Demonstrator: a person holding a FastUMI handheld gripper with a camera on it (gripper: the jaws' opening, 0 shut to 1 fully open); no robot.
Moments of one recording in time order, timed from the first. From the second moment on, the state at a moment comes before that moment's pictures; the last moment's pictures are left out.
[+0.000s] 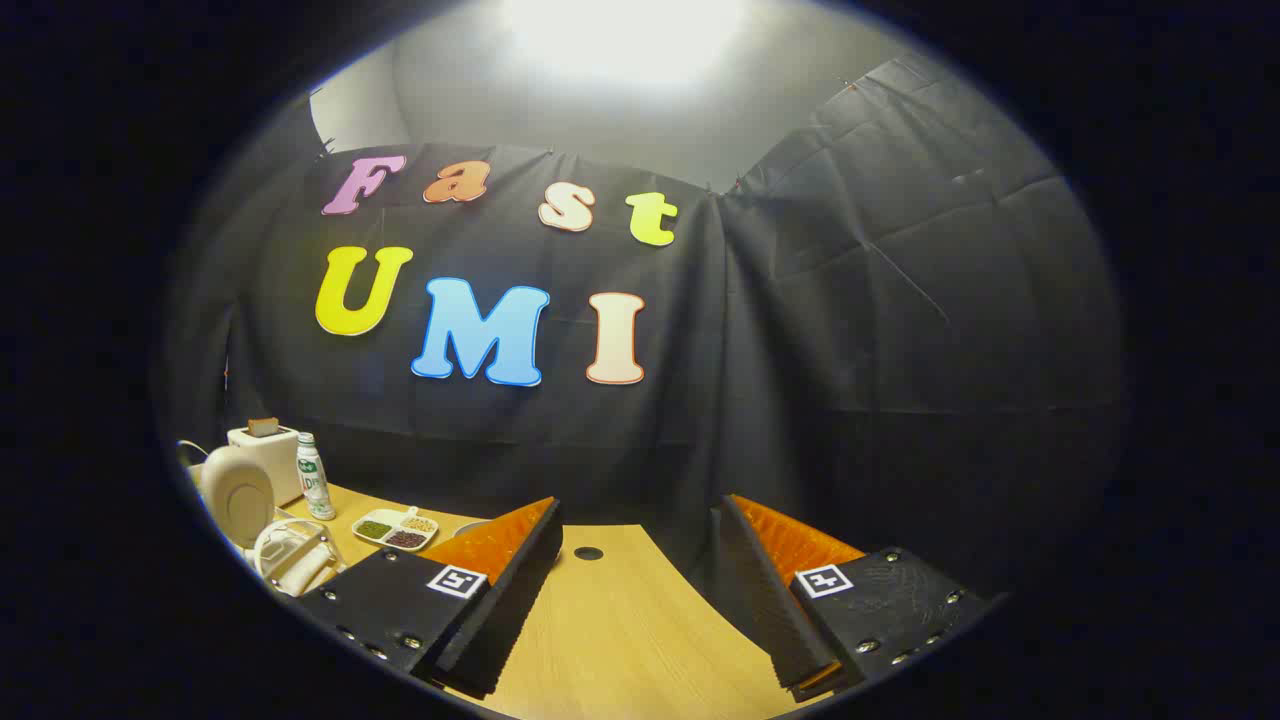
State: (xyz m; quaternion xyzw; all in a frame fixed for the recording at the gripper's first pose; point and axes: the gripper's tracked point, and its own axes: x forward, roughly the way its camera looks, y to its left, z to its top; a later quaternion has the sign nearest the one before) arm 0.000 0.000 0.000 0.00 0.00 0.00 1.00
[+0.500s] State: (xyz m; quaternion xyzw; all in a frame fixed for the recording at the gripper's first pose) arm -0.077 0.149 0.068 0.03 0.03 0.07 1.00
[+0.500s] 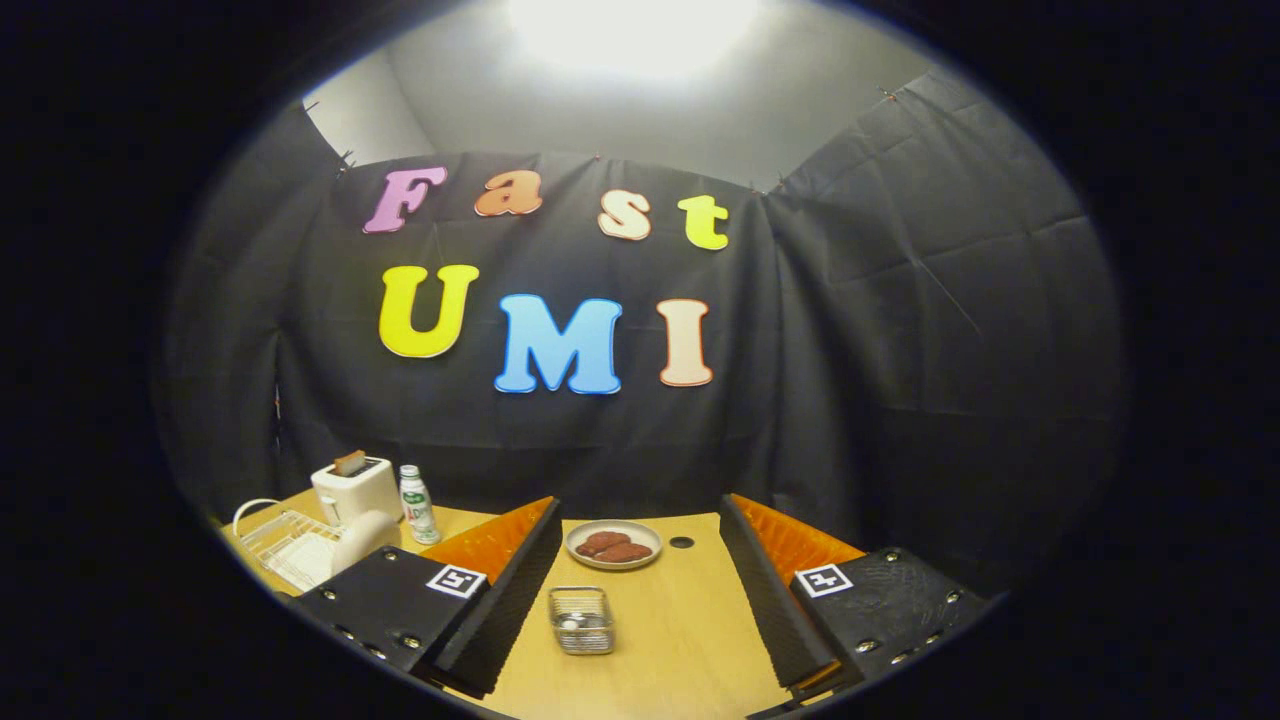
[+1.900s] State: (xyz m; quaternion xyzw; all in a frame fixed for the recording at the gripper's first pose) arm -0.050 0.425 -0.042 0.01 0.23 0.16 0.96
